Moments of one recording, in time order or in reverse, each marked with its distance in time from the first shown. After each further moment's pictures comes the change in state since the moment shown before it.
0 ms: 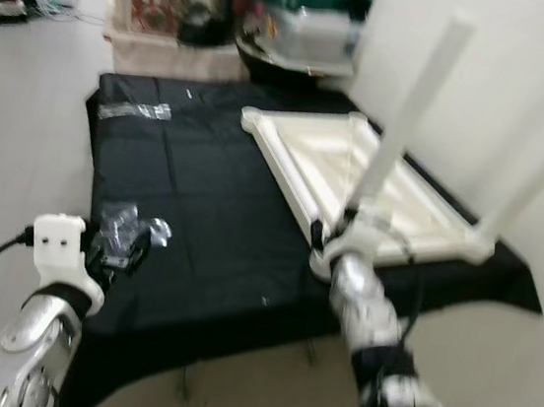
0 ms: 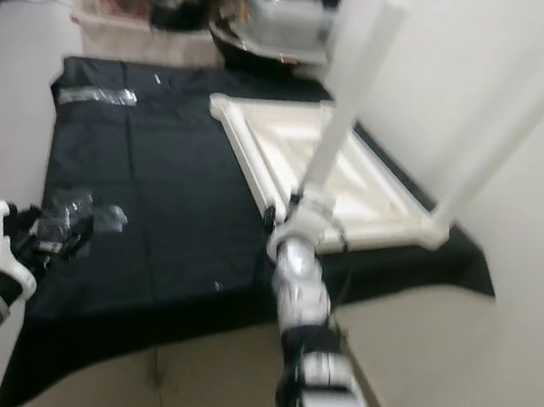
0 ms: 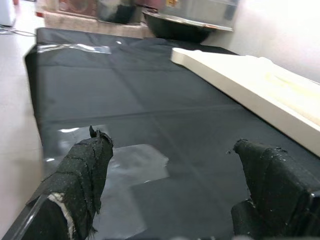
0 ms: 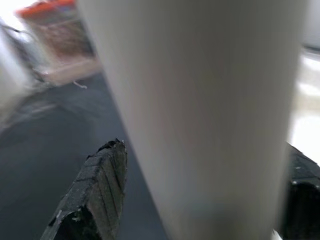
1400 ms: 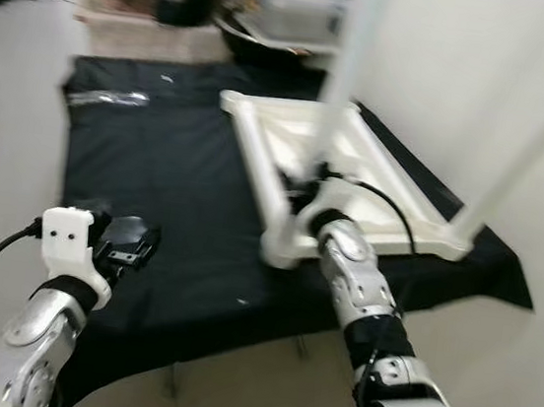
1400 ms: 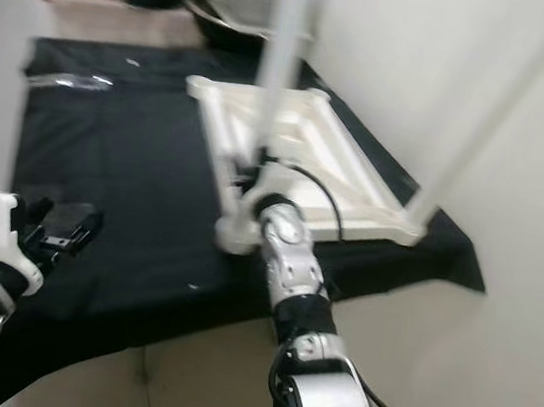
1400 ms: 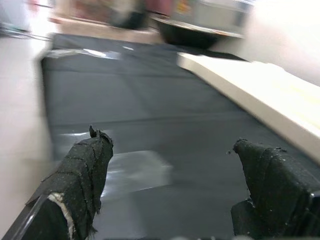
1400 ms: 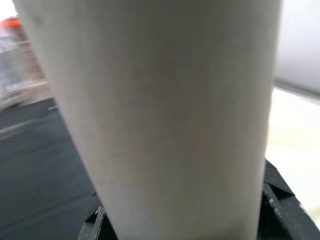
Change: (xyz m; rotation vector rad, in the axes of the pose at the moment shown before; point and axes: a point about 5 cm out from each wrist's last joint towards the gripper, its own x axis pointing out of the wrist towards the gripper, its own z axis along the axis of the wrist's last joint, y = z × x) left arm -0.003 0.001 0.001 -0.006 -0.005 -0.001; right arm -0.019 -0.026 -0.004 -0.104 -0.012 -0.306
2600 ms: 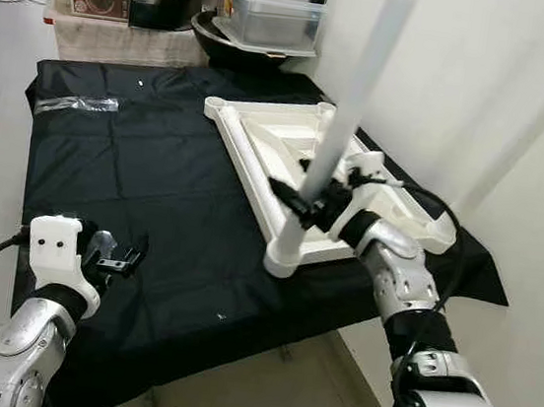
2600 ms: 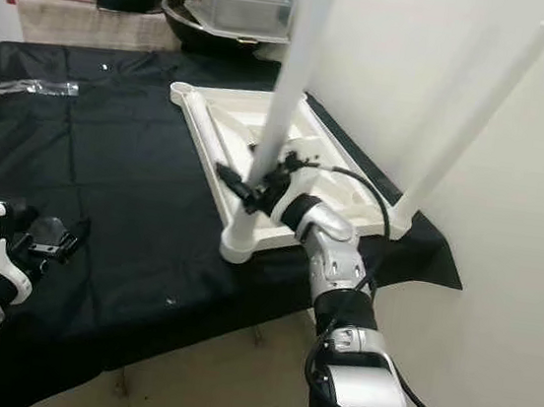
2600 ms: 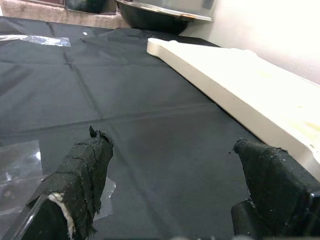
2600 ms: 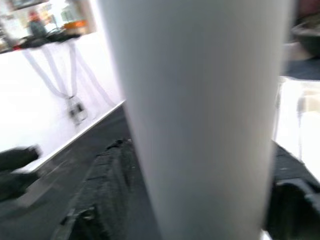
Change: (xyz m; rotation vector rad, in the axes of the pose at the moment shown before) left arm 0.004 -0.003 0.003 0.000 -0.015 -0.015; right arm -0.007 0.044 0.036 -0.008 -0.132 1.117
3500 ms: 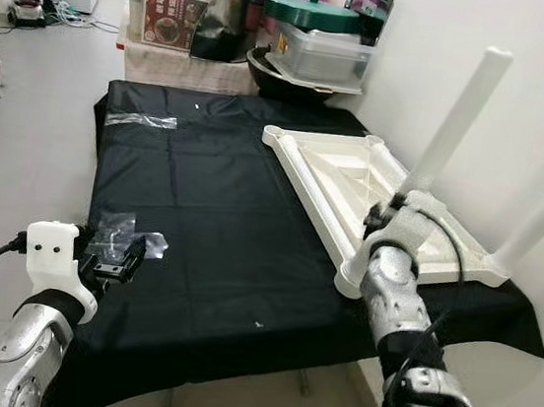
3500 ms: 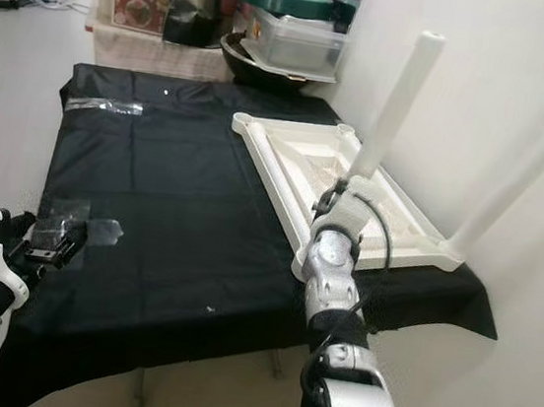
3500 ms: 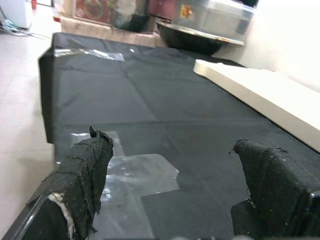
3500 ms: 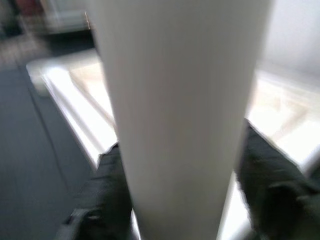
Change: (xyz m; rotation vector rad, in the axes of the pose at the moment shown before) left arm -0.004 0.002 -0.003 -0.003 0.012 0.008; right arm -0.064 -0.034 -0.073 0.066 0.295 -1.221
